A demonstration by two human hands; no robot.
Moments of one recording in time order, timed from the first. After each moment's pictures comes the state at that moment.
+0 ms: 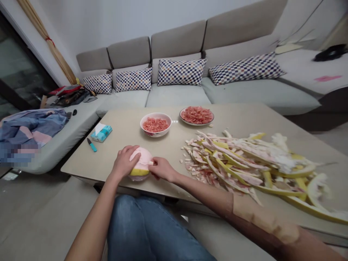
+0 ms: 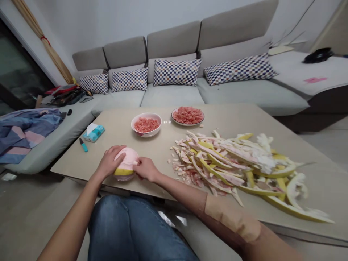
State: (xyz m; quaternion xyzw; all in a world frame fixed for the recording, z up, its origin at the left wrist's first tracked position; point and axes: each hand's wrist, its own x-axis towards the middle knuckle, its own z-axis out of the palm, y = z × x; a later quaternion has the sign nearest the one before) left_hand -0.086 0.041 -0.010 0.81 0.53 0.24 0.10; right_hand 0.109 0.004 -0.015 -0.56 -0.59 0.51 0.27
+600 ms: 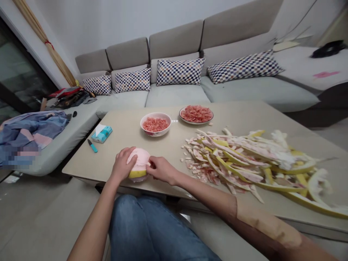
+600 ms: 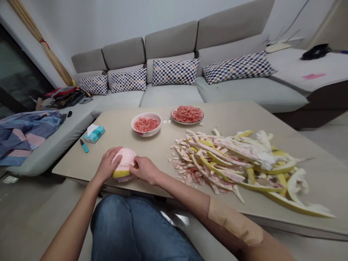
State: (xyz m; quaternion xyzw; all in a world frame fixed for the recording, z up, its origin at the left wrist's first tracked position) left_hand -0.098 0.034 -0.019 0.79 0.53 0.29 0.10; right_hand 0.110 -0.004 -0.005 -0.50 -0.74 0.36 0.27
